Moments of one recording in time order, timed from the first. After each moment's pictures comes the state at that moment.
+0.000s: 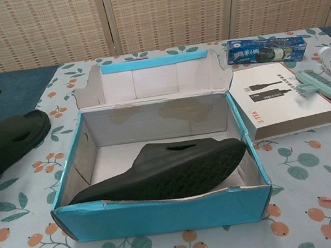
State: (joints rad) left arm -0.37 -1.48 -0.08 -1.53 1.27 1.35 0.05; right arm -0.18 -0.87 -0.17 -1.72 -1.82 1.66 -0.05
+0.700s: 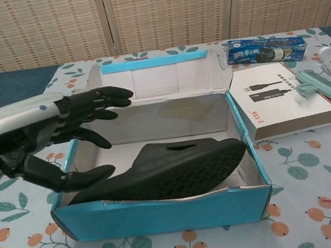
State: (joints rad) left arm -0.53 -1.38 -0.03 -2.10 1.28 1.04 0.04; right arm -0.18 -0.87 -0.17 -1.71 -1.83 1.65 -0.03
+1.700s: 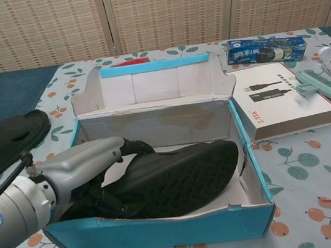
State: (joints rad) left arm -0.65 -1.70 -0.06 -1.90 0.90 1.16 0.68; right arm -0.17 -0.86 -0.17 -1.71 -1.81 1.65 -0.01
